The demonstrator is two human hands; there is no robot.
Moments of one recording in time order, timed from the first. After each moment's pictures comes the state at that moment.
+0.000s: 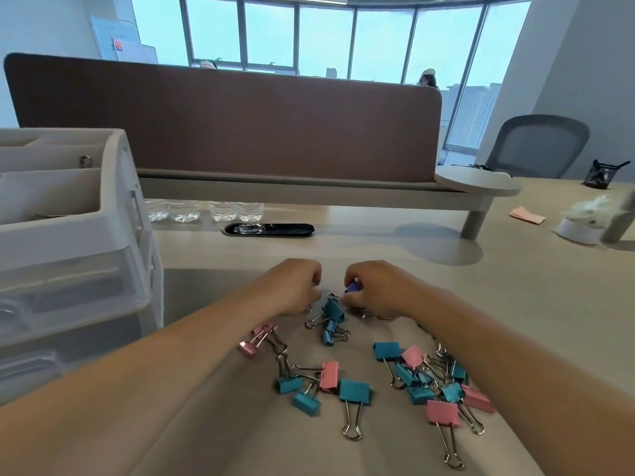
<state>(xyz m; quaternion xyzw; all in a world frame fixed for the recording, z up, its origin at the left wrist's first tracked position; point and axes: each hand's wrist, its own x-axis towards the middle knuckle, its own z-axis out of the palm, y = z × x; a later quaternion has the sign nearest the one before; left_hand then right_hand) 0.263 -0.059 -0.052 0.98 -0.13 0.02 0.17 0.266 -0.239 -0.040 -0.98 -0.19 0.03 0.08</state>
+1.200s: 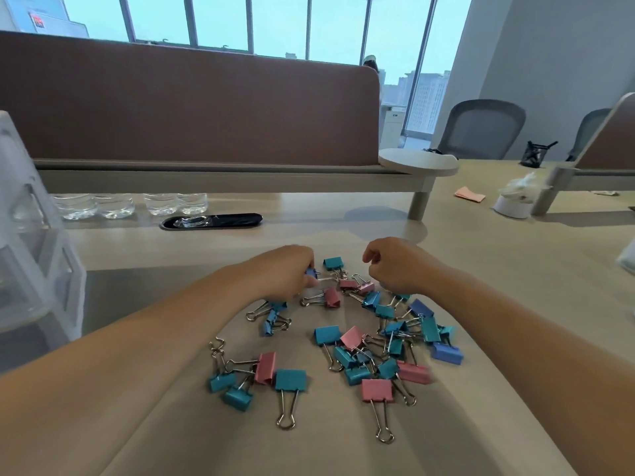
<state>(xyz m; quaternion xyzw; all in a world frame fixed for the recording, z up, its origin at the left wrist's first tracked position) 0.271 -0.130 -0.039 0.97 -0.22 -0.04 0.10 0.267 -0.343 -0.037 -0.99 -0.07 -0.02 0.13</state>
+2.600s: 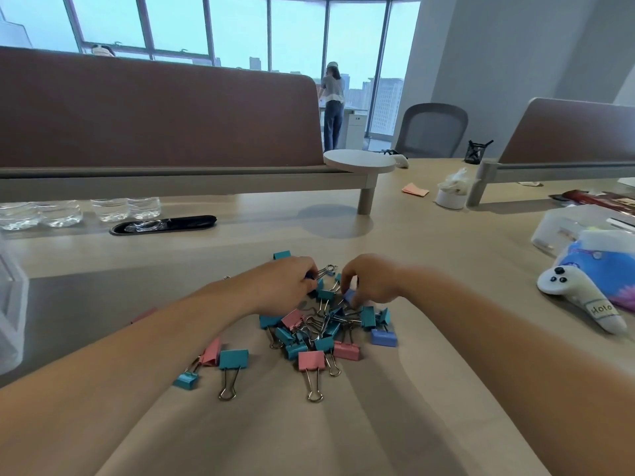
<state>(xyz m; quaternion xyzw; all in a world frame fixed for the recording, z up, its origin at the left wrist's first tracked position) 0.208 -0.199 -0.030 0.94 -0.26 -0.08 0.18 0.202 -0.382 -0.022 -0.99 -0.09 0.12 0.05</state>
